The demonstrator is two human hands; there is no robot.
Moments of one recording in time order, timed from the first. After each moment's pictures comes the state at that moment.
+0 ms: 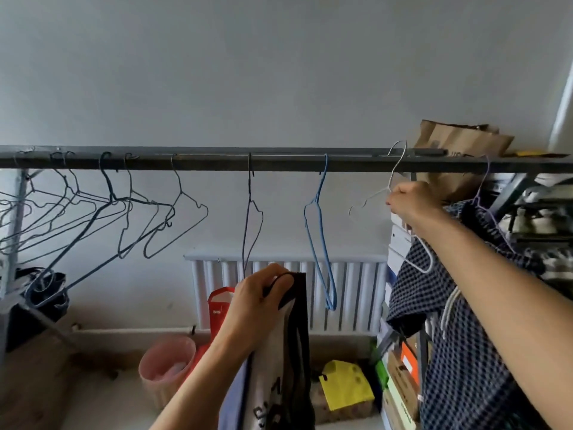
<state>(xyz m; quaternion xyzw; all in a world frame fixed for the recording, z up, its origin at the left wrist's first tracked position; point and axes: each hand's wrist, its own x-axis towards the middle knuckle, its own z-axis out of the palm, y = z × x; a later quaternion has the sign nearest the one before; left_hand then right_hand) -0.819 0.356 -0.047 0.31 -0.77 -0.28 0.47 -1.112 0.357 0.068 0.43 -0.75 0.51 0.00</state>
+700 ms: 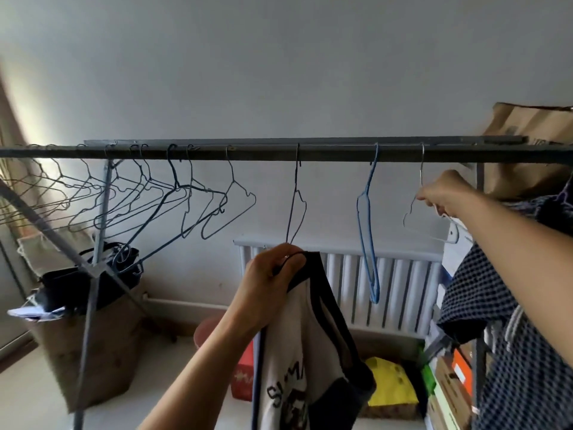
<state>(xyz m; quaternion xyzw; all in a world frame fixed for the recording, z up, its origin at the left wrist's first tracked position) -0.778 0.363 -0.029 0.33 -0.73 -0.31 0.51 -1.120 0.296 0.076 0.42 -0.81 0.40 -0.07</state>
